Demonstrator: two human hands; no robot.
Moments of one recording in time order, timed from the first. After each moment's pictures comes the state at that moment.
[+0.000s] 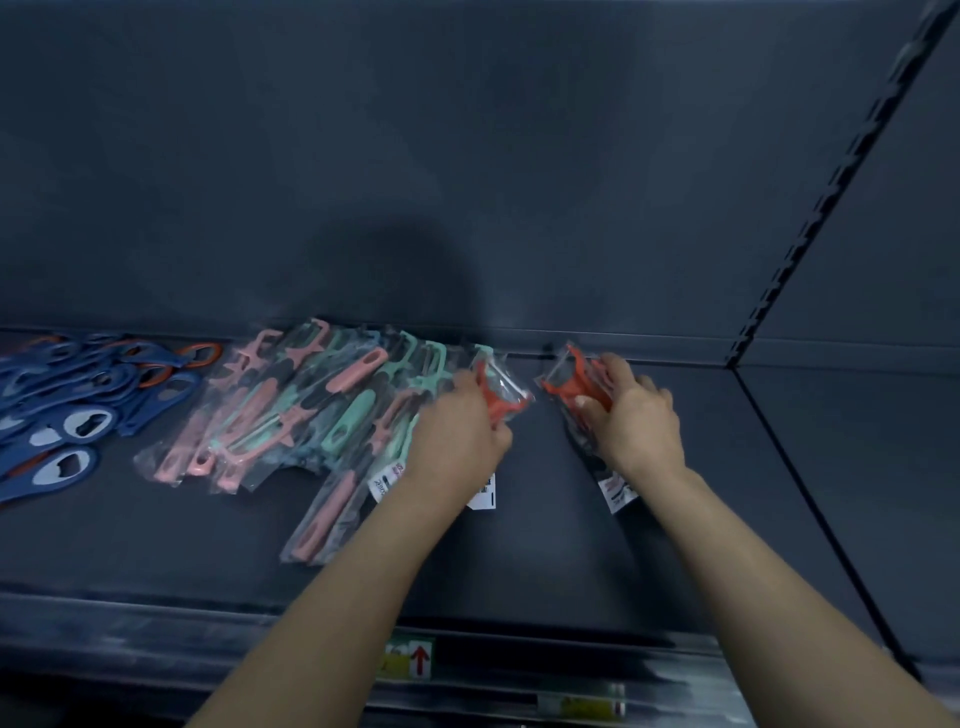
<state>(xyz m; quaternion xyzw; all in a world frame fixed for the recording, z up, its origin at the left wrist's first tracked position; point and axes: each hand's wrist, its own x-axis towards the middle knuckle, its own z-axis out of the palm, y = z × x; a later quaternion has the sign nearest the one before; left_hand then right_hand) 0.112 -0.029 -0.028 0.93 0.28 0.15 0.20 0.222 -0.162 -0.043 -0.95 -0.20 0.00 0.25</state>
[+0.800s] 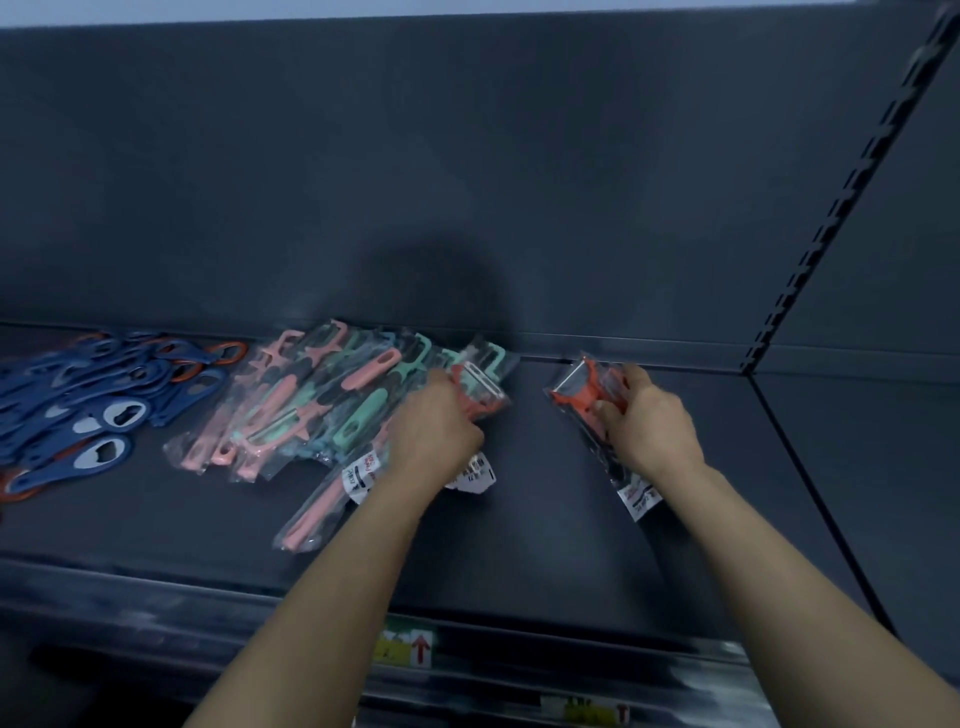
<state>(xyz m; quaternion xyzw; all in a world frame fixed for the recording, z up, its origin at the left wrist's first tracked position) 0.108 -0.007 -0.035 0.89 0.37 0.14 0.22 0.229 -0.170 -0.038 -0.94 -0.21 0.03 0.26</state>
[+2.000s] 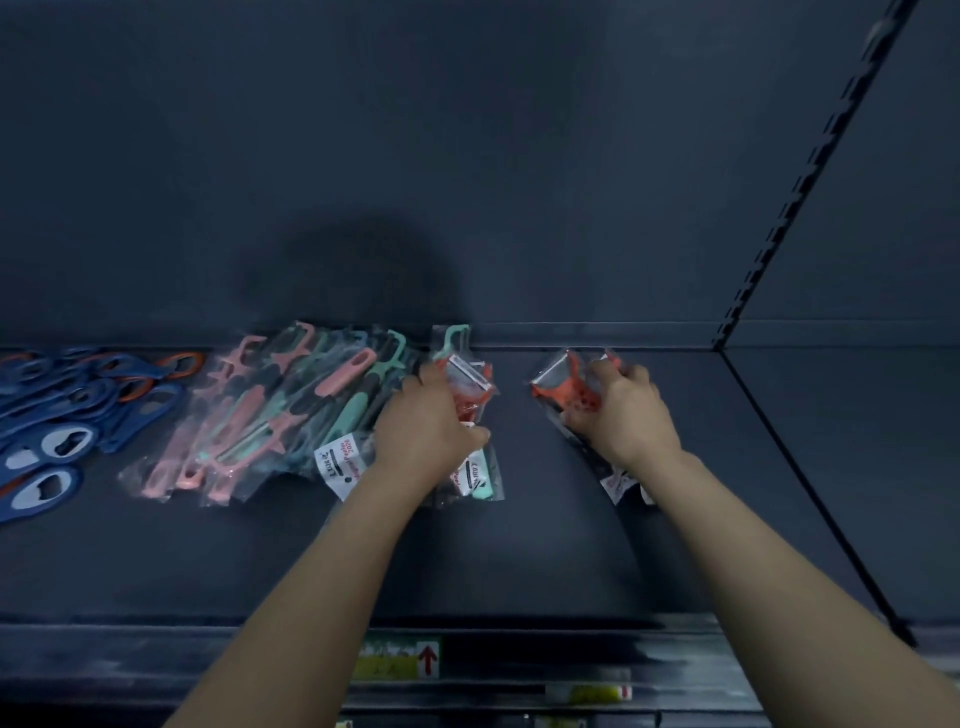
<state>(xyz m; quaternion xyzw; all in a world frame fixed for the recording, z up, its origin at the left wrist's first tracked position) 0.113 0.001 -0.041 0.94 0.30 0.07 0.17 0.221 -0.163 -0.042 -0.95 -0.19 0.07 0.23</state>
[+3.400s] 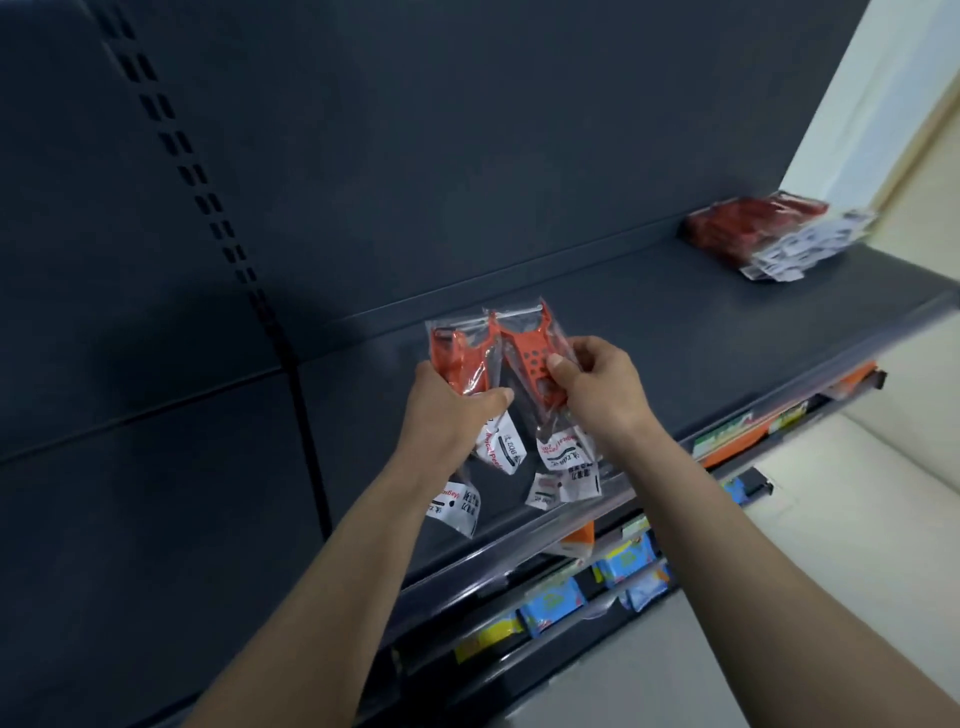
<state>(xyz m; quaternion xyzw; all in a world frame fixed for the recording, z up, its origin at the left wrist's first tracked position) 0.299 -0.410 -0.022 0.80 0.14 0.02 0.58 0.317 -0.559 -0.010 -0.79 0.05 0.00 0.62</state>
